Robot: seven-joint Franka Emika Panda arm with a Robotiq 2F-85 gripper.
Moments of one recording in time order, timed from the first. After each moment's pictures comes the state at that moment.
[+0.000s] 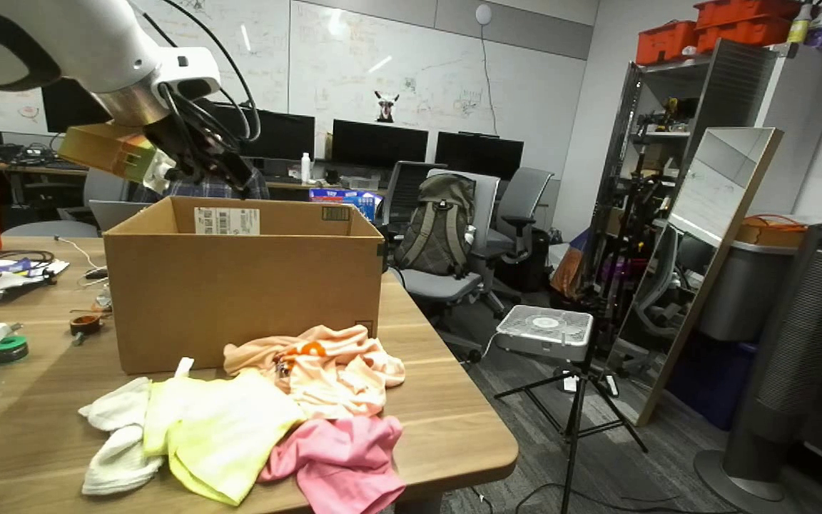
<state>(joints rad) -1.97 -0.03 2.53 -2.34 1.69 3.57 -1.11</state>
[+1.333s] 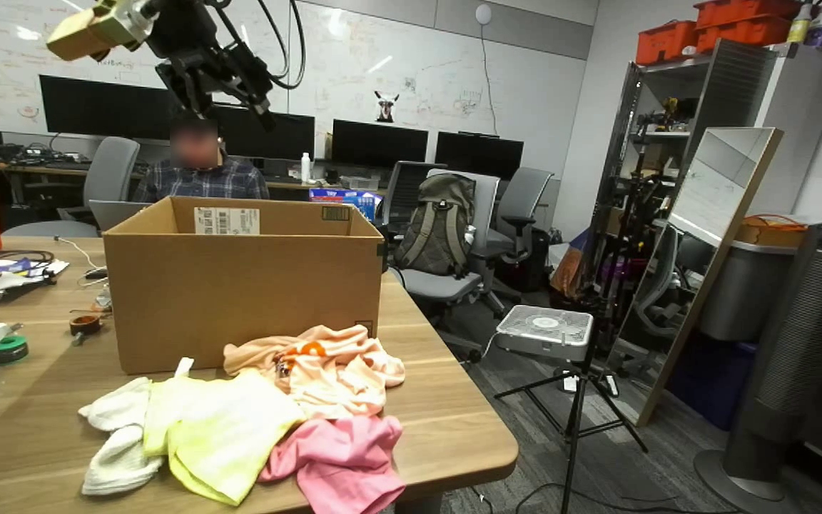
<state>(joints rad) -1.56 0.06 2.02 -1.99 2.37 4.07 -2.01</state>
